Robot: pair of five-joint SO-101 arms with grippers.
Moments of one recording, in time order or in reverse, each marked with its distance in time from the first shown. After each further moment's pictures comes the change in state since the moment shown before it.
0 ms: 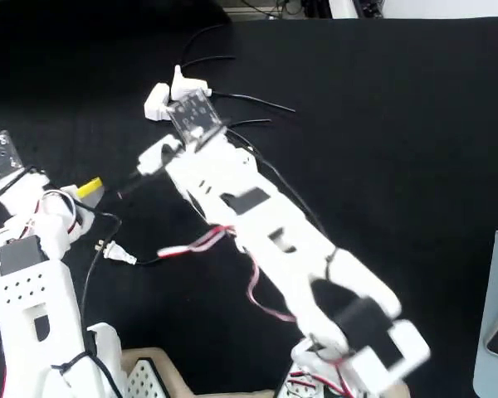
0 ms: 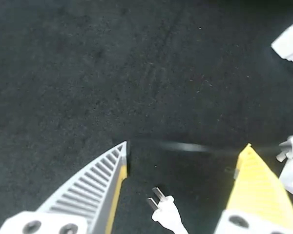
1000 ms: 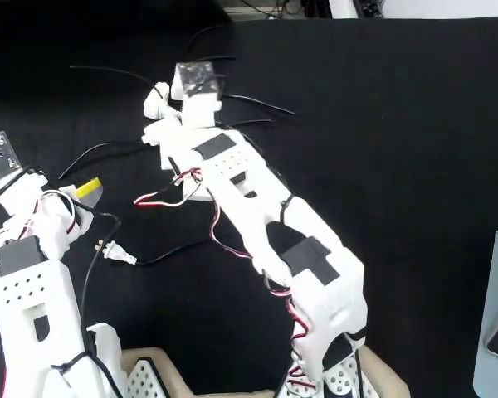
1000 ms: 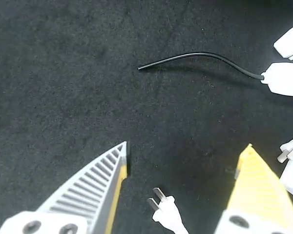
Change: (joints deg) left arm -0.3 0.0 0.0 0.0 0.0; right arm 1.2 28.3 -38.6 34.6 -29.2
